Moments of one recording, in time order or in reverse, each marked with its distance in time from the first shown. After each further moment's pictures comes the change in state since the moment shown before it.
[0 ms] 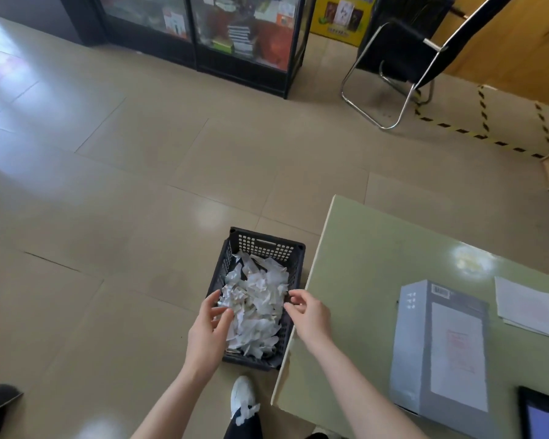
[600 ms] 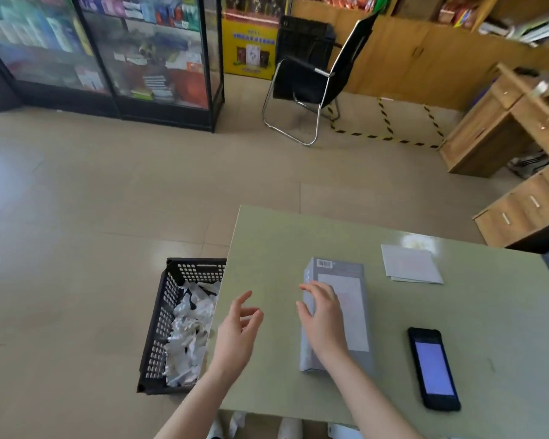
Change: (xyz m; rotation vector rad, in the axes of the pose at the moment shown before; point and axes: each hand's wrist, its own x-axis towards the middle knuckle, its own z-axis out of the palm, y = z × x) left_hand -0.099 0.072 0.168 0.052 -0.288 0.240; right_hand -0.070 0.085 -0.176 -0.063 0.414 -0.240
